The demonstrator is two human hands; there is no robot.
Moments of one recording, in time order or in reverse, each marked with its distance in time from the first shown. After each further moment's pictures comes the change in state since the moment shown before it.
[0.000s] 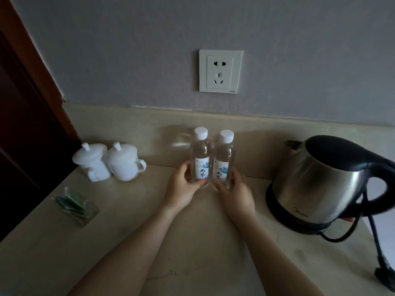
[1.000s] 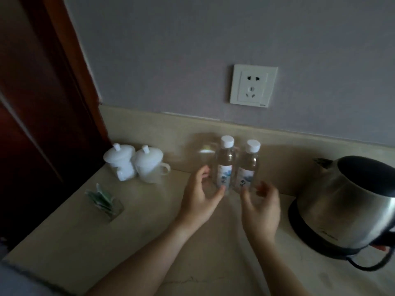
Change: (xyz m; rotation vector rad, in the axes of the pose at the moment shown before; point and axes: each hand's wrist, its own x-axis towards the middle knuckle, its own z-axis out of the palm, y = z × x) left_hand -0.035 0.032 -0.019 0.057 0.125 0.168; right_hand -0.025 -0.034 -0.001 0.140 0.298 0.004
